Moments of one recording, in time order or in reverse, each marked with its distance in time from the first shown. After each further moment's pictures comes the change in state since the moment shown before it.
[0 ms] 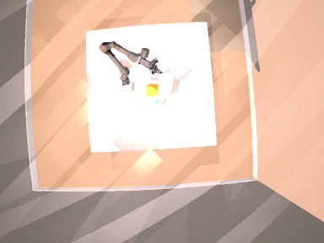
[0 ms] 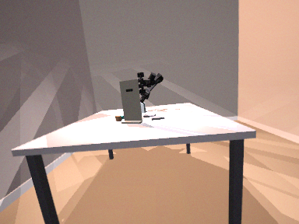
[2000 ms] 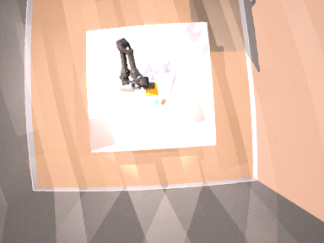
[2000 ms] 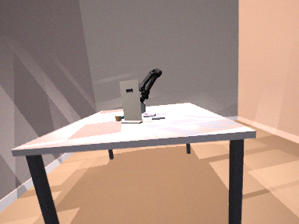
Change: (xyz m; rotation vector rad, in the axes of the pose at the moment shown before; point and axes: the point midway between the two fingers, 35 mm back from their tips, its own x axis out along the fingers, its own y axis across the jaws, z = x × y) arm -0.031 0.202 -0.119 -0.210 -0.376 0.940
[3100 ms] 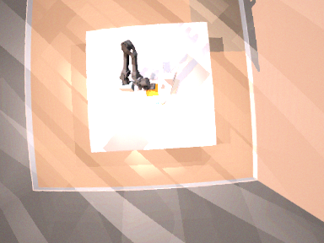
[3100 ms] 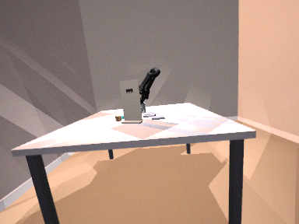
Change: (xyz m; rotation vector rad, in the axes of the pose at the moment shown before) arm 0.021 0.011 -0.002 -0.011 -0.006 0.003
